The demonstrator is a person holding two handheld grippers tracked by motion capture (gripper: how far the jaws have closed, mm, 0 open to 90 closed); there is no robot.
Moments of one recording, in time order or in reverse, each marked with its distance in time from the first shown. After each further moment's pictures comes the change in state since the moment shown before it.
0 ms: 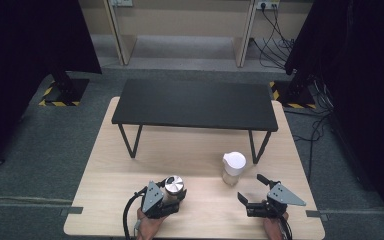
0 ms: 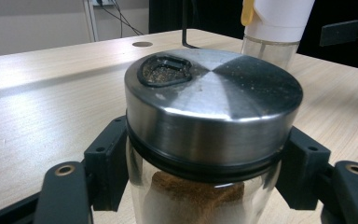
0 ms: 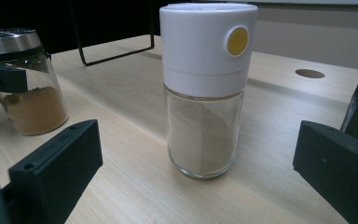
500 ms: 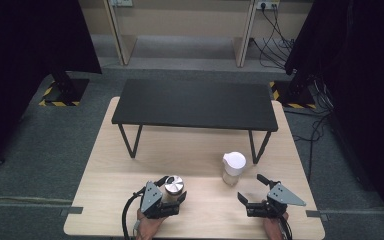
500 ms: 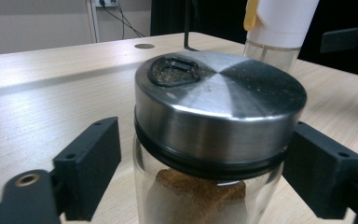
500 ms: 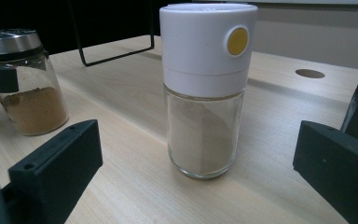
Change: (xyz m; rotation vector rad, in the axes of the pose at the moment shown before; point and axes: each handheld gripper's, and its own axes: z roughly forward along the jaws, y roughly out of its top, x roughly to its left) left arm 0.002 -0.004 -0.002 -0.019 0.003 -0.038; right arm 0.000 0.000 0.000 -0.002 0.000 0.001
